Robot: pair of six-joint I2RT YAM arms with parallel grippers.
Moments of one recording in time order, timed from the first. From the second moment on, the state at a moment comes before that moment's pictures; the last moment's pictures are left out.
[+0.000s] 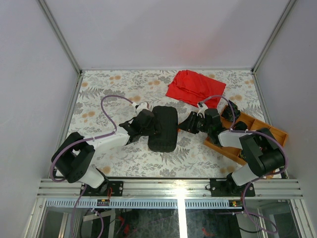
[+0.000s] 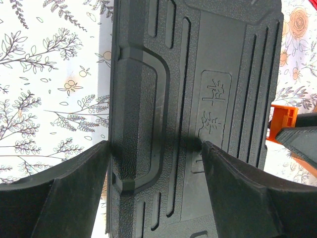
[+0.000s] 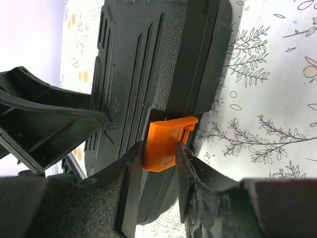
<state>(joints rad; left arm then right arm) -0.72 1.52 0.78 -0.07 -0.18 -0.81 0.40 1.54 0.51 0.53 -0.49 0.78</state>
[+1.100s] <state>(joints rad) -0.72 1.52 0.78 -0.08 -0.18 -0.81 0.41 1.56 0.51 0.58 -0.51 0.79</state>
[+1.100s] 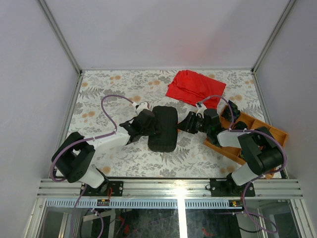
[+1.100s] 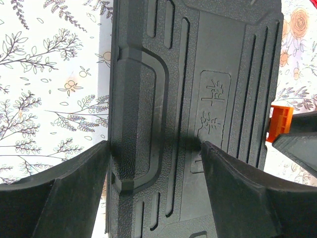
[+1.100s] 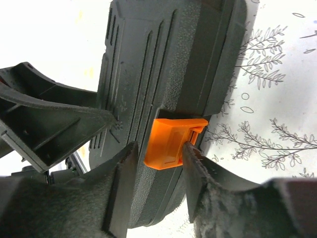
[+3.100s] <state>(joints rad) -0.73 1.56 0.82 -0.08 -0.22 -0.80 0.43 1.54 0.60 0.35 -0.46 0.70</state>
